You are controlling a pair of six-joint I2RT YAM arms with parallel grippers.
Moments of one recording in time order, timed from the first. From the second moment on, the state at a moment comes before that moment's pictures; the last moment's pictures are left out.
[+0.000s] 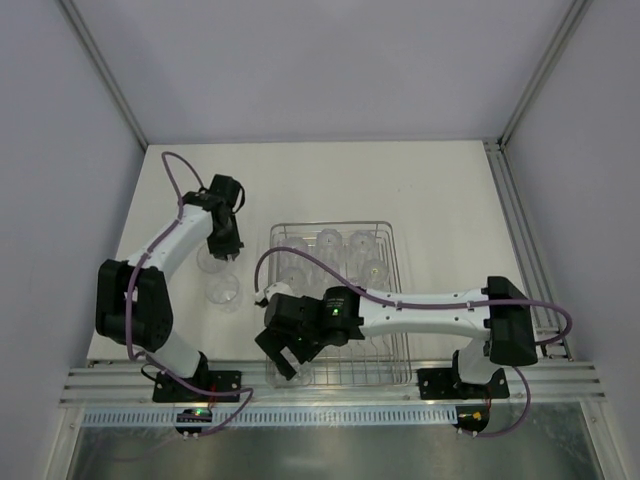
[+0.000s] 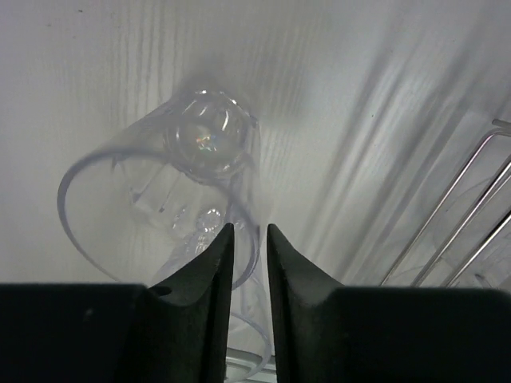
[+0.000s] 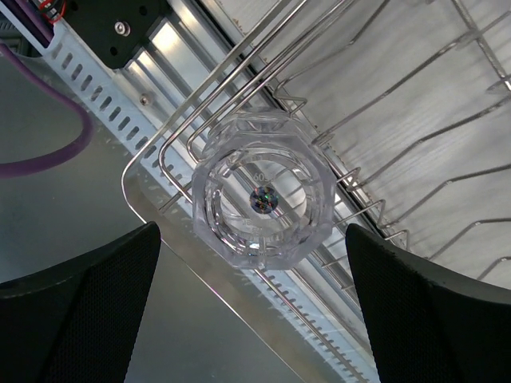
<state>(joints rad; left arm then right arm) -0.24 1.58 1.20 -0.91 -0.18 -0.47 1.43 1.63 1.36 -0.81 0.05 0.62</state>
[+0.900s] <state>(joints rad) -0.24 1.29 1.28 -0.98 -0.14 -0.53 1.41 1.73 1.35 -0.74 -0.01 0.55</state>
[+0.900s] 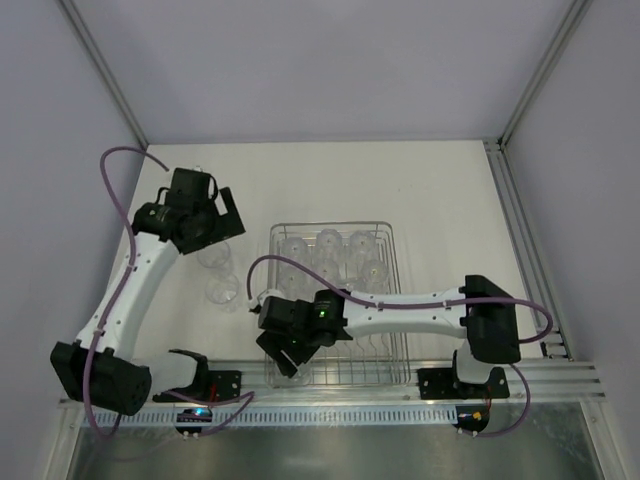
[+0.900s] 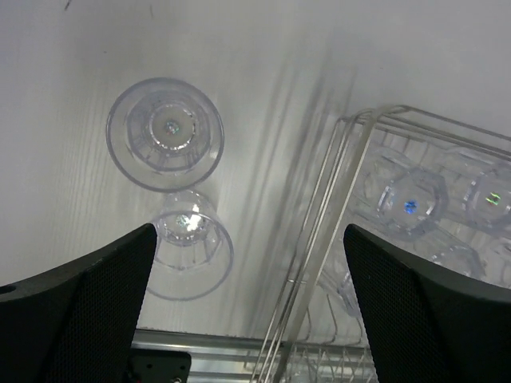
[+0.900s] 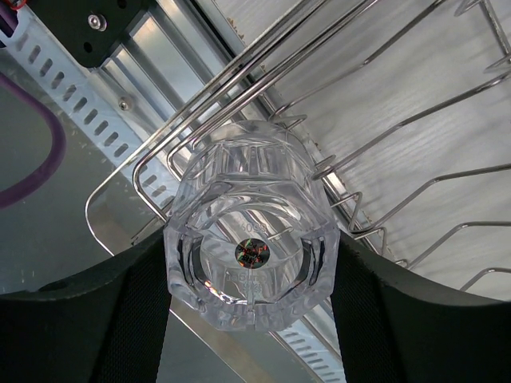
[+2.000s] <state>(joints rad) -0.44 0.65 0.55 0.24 0.74 -1.44 0.75 0.86 0.67 0.01 -0.48 1.08</state>
